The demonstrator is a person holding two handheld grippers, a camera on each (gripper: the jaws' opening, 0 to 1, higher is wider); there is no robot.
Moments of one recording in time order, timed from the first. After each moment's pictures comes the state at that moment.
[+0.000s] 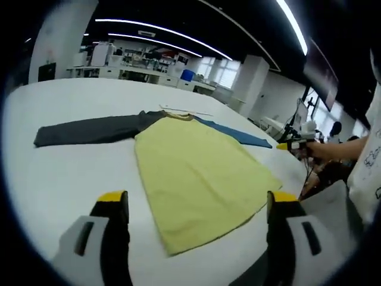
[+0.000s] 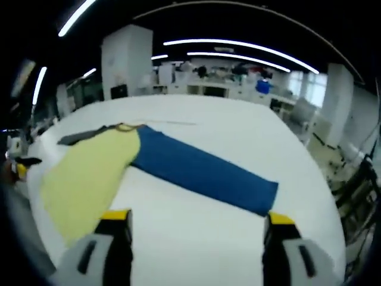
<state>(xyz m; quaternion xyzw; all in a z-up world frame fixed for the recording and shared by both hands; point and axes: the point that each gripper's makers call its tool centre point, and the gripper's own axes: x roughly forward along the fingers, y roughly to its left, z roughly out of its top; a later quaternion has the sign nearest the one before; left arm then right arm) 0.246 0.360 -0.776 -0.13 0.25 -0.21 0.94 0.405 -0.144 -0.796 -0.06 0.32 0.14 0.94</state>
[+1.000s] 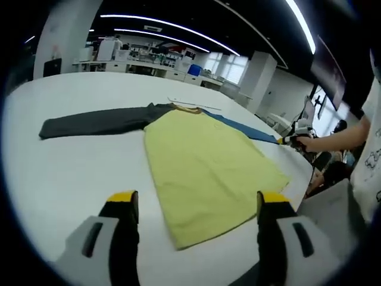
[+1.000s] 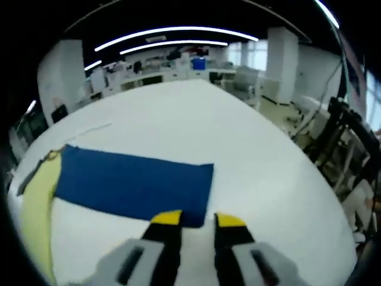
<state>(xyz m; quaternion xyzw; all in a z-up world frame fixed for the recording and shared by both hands) 0.244 0.370 -0.793 -0.13 0.28 -0.19 0.93 0.450 -0.228 -0.843 0.02 0.37 -0.05 0.93</state>
